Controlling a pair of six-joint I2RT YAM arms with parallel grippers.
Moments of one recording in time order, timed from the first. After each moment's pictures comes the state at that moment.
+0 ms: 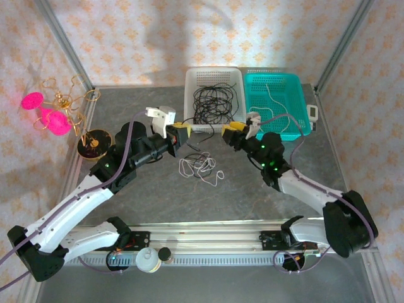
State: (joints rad) left arm -0.63 0.99 1.03 -0.20 0.12 -0.30; right arm 0.47 1.21 0.57 0.65 -0.31 0.38
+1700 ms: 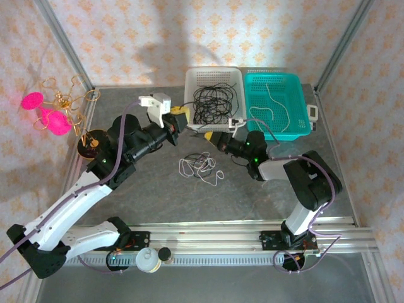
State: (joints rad) left arm -0.63 1.02 1.14 -0.09 0.07 -0.24; right arm 0.48 1.69 0.64 1.05 -0.66 1.17
